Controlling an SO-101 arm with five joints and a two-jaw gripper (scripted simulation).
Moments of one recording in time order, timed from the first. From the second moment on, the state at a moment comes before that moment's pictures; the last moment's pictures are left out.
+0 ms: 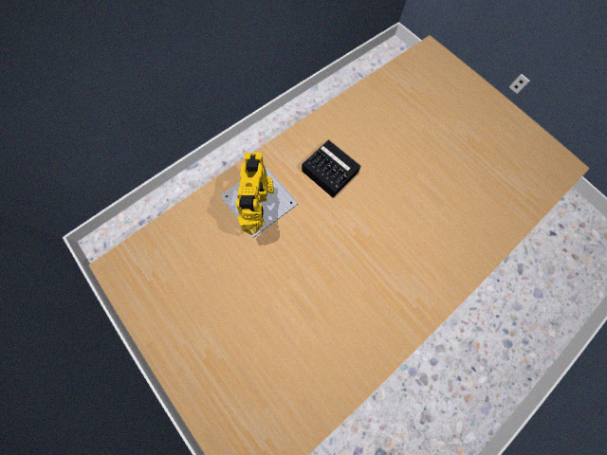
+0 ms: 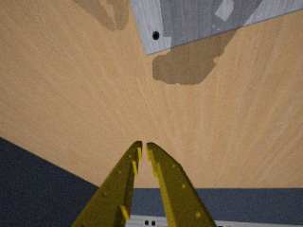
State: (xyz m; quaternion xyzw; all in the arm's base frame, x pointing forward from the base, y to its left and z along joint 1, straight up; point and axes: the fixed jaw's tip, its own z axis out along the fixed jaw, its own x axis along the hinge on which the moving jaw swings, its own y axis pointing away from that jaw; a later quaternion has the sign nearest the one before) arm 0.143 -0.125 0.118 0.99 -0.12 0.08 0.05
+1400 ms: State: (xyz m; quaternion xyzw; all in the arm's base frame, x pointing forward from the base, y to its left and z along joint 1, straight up) arm 0.110 -0.157 0.121 0.99 0.08 0.05 0.09
